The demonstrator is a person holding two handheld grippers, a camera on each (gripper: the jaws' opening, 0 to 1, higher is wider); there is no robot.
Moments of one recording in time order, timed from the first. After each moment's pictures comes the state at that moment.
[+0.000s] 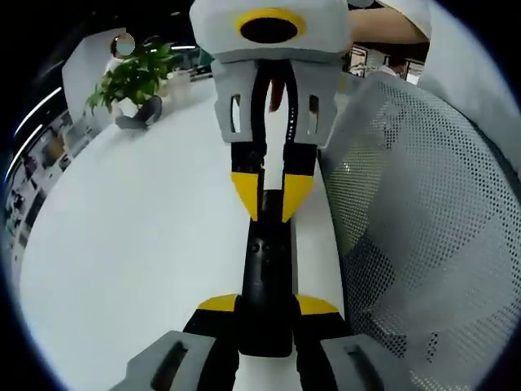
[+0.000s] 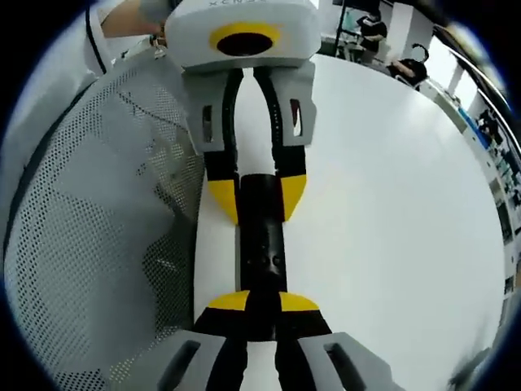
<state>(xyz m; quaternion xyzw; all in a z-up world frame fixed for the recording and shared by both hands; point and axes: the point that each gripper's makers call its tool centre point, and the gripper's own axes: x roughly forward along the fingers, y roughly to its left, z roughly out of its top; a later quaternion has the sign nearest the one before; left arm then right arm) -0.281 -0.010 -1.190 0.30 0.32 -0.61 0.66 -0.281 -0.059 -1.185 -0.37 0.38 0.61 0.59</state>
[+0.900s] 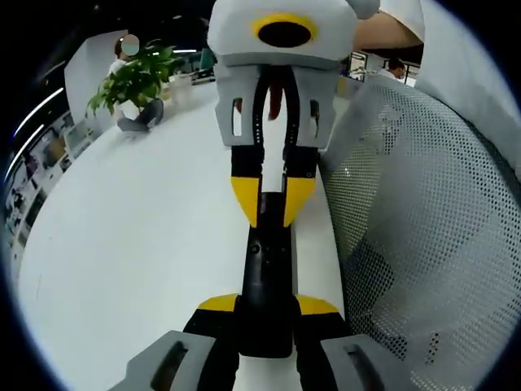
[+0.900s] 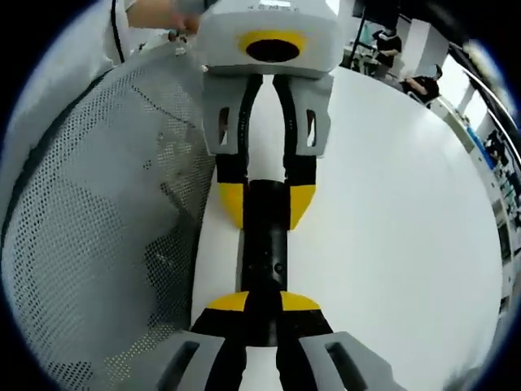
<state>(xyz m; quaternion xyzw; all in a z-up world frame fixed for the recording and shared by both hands) -0.281 -0.011 -1.190 0.29 0.32 -0.61 0.66 -0.281 -0.053 -1.186 -0.40 0.39 0.61 0.56</state>
